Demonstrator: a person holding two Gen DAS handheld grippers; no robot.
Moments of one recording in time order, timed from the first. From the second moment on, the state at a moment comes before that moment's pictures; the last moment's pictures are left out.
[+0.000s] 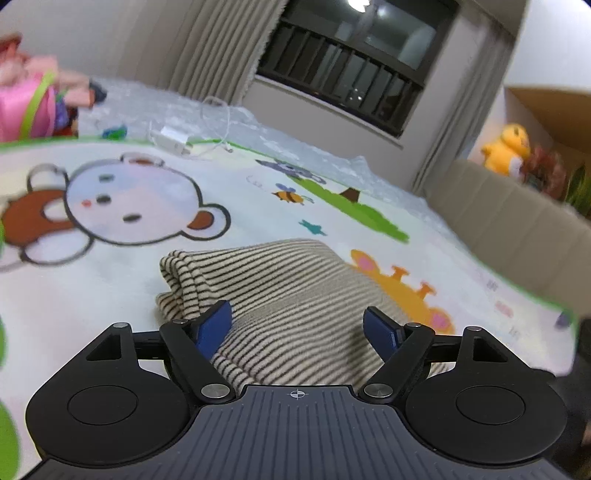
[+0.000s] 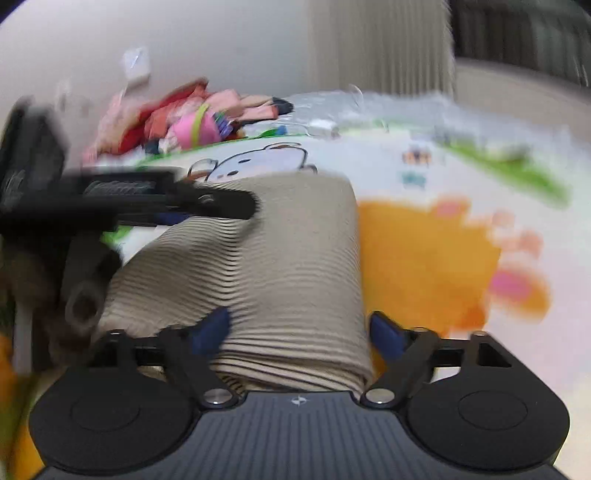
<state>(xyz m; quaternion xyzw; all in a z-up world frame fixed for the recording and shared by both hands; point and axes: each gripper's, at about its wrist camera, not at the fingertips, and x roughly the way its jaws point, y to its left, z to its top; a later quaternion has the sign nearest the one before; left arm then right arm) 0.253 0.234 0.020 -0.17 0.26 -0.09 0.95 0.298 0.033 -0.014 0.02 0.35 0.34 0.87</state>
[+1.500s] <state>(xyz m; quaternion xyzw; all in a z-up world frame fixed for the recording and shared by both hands) 0.074 0.067 -0.033 -0.07 0.19 0.09 0.97 0.184 -0.192 -0.024 -0.02 0.28 0.14 0.95</state>
